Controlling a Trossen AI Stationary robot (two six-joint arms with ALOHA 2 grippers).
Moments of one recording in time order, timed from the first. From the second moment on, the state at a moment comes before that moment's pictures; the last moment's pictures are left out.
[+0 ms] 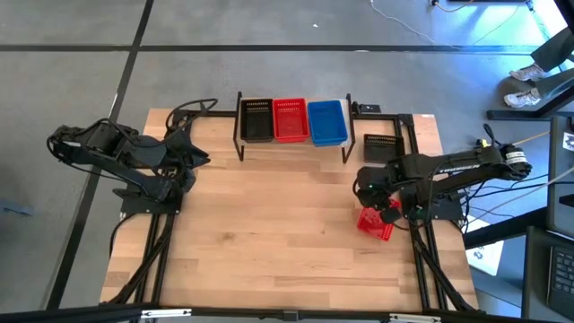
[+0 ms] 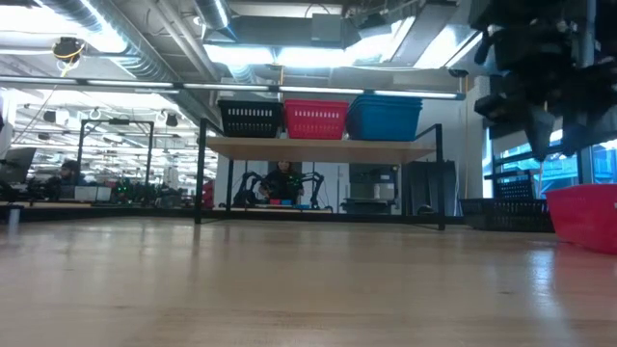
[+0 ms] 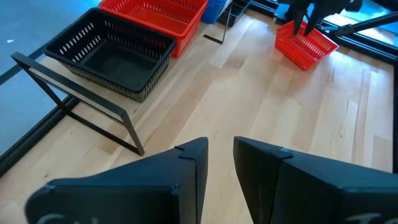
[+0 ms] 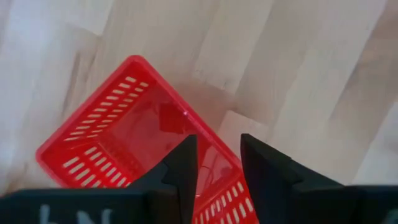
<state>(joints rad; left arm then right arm) -0.28 0.82 1.28 -1.11 -0.54 -0.57 0.05 1.10 0.75 -0.95 -0.13 -0.32</state>
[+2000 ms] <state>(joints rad) -0.28 0.89 1.28 -1.10 -0.51 -0.13 0.07 1.49 1.47 -1.03 0.40 0.10</state>
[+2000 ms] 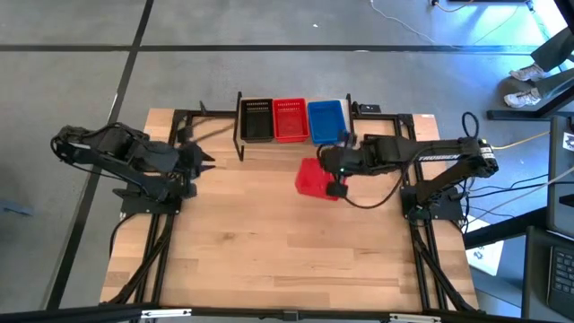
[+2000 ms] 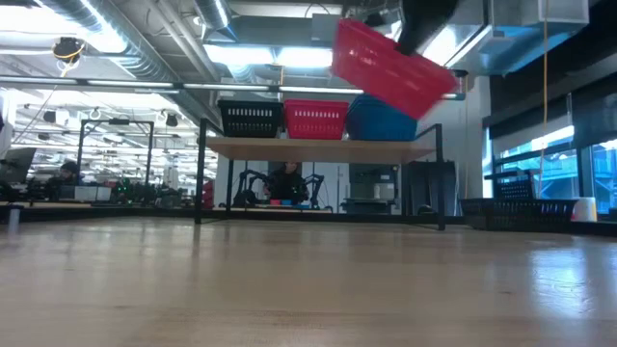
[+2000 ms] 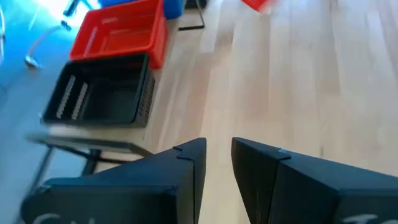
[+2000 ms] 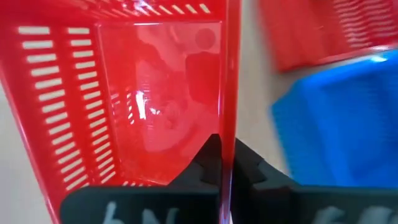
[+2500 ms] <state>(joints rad) -0.28 1.11 1.28 -0.72 -0.52 0.51 0.04 1.49 1.57 -0.99 0.64 0.26</state>
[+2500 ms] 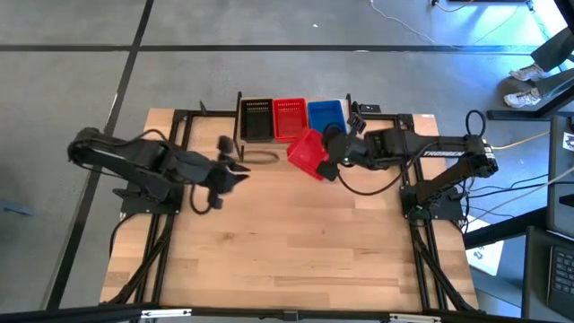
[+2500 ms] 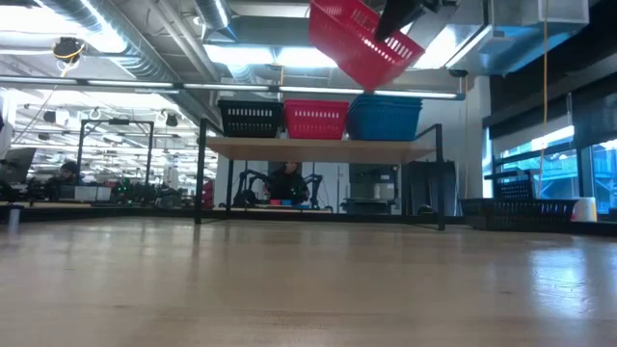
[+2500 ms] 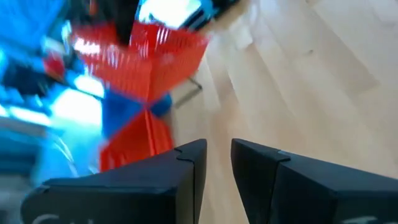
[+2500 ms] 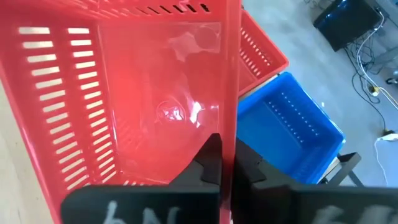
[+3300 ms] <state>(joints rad) -0.16 1.42 1.28 -0.22 -0.51 1.18 0.04 1.49 1.57 -0.99 0.63 0.29</state>
